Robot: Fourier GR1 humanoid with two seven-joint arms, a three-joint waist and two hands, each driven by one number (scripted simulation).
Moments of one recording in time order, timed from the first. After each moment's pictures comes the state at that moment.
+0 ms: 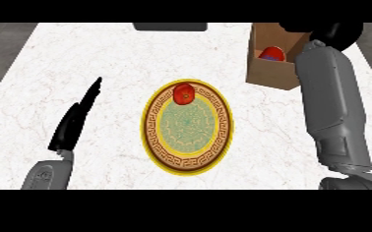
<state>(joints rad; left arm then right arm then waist) -0.14 0.18 0.06 -1.34 -0.31 -0.07 -0.05 -0.97 -0.13 -0.54 -0.84 1.21 -0.64 0.72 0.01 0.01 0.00</state>
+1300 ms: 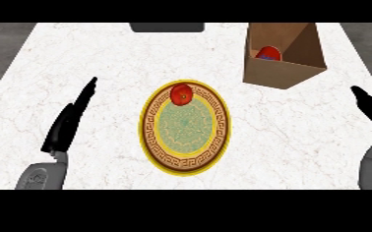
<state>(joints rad) -0.12 0.19 0.08 -1.38 -0.31 -0.09 -0.03 -0.19 -0.09 -0.49 -1.58 0.65 -0.88 0.28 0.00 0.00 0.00</state>
